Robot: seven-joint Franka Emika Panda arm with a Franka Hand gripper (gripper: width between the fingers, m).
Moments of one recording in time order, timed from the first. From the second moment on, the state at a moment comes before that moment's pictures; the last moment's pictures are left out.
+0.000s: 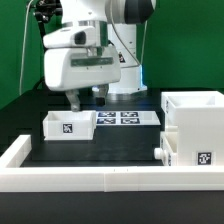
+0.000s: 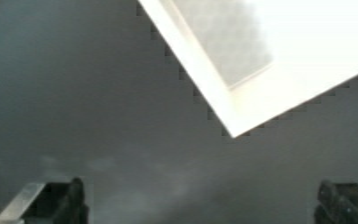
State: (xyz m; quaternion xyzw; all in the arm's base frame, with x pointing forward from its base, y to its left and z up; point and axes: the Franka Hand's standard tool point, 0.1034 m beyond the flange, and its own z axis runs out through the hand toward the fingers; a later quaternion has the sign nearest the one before) arm 0.454 -0.089 0.073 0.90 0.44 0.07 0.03
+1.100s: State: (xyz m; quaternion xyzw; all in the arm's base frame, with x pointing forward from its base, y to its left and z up) arm 0.445 -0.090 0.070 0.99 -0.08 0.03 -0.05
